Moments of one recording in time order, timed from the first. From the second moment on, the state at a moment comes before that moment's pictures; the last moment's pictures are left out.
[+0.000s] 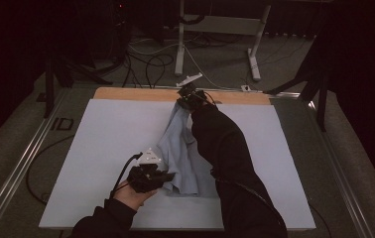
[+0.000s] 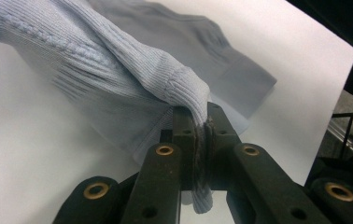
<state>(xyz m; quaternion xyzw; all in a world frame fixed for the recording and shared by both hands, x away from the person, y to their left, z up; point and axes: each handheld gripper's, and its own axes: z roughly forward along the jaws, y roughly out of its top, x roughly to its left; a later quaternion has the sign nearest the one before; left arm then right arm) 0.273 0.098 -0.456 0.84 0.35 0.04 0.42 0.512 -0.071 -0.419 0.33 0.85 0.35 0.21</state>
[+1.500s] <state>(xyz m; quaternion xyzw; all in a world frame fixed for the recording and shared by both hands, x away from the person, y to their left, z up) 0.297 -0.021 -0.477 0.90 0.28 0.02 0.34 0.514 -0.166 -0.452 0.37 0.82 0.40 0.18</state>
